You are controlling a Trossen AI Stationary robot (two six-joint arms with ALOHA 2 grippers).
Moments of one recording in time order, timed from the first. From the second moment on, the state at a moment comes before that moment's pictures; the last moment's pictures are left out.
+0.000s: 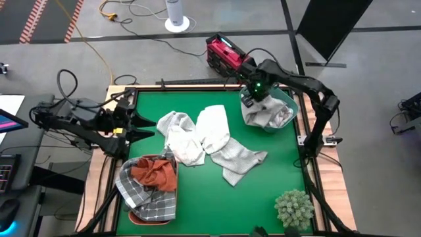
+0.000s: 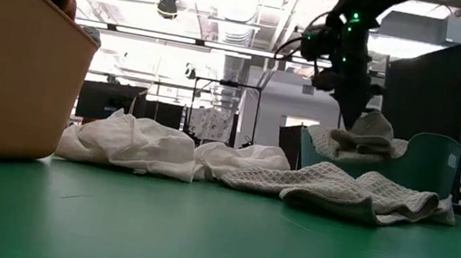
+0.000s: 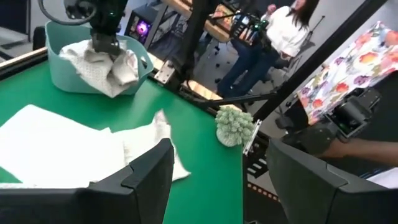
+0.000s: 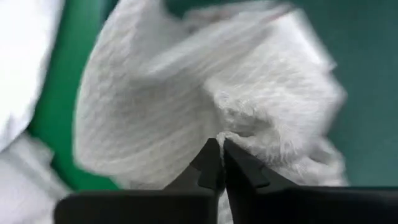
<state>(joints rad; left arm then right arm) -0.31 0.79 1.27 -0.70 -0.32 -0.64 -0.66 1.79 1.60 -1.38 0.14 0.30</state>
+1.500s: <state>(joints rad) -0.21 0.78 1.27 -0.72 -0.24 -0.66 -0.69 1.94 1.58 -1.35 0.26 0.21</state>
